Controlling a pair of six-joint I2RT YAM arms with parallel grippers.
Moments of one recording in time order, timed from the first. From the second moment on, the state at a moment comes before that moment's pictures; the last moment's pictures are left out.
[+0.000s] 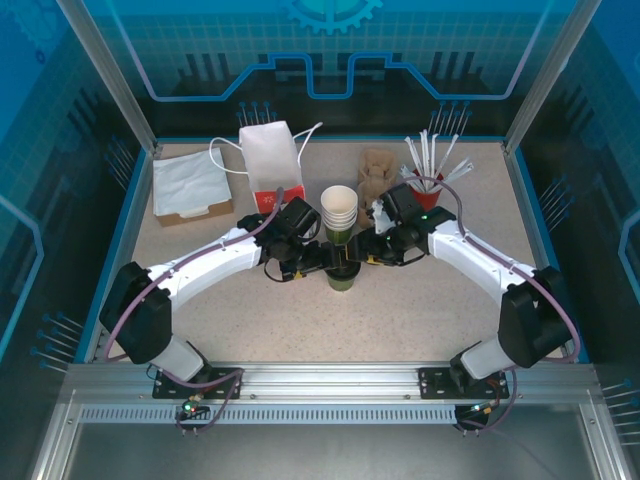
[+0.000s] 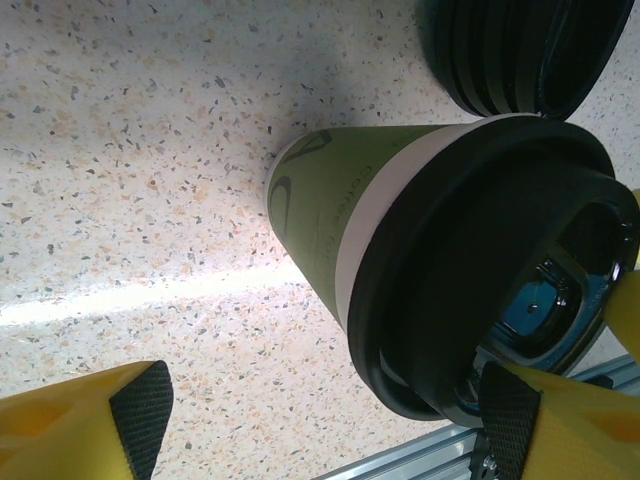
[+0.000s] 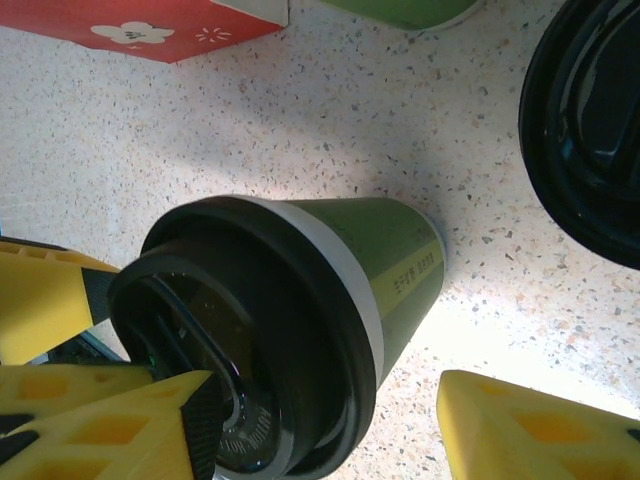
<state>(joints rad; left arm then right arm) -0.68 1.55 1.17 -0.75 0.25 -0.90 0.48 1.49 1.10 -0.72 -0.44 0.52</state>
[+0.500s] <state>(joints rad) -0.68 1.55 1.17 -0.76 0.25 -0.90 0.48 1.56 1.14 -0.71 -0.43 0.52</state>
